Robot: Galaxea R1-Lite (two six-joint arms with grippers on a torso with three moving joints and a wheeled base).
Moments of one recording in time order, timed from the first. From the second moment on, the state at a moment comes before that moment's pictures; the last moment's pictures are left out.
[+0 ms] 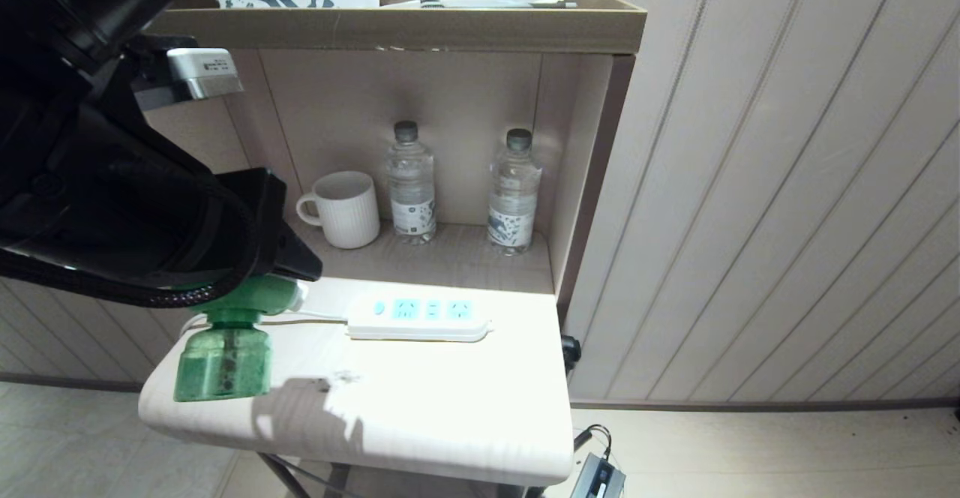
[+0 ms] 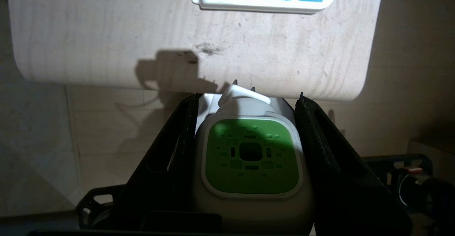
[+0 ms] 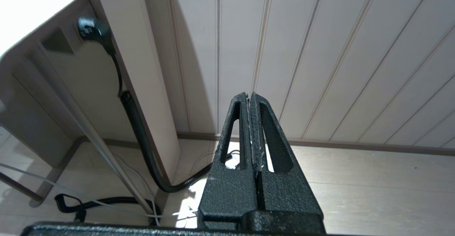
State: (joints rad) left arm -0.83 1.61 -1.93 1.25 0.30 -0.68; right arm 0.01 0.00 0.00 0.00 0.00 0.01
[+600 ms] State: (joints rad) left arm -0.84 1.66 -1.90 1.25 0.27 -0.70; right arm 0.01 0.00 0.00 0.00 0.00 0.01
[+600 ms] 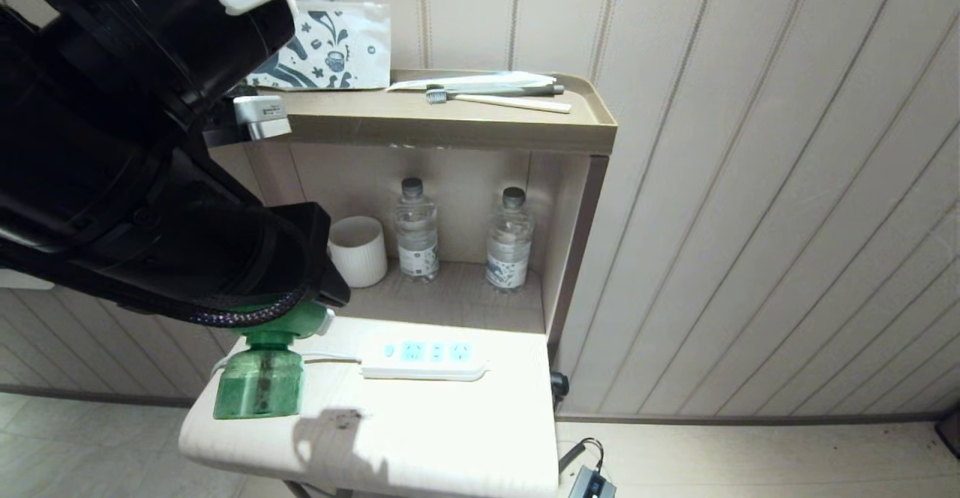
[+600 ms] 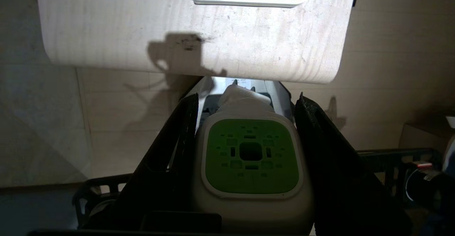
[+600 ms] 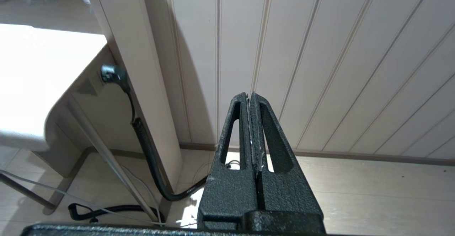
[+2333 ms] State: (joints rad) left arm -0.62 2.14 -1.87 0.98 0.05 -0.78; right arm 0.01 0.00 0.00 0.00 0.00 0.00
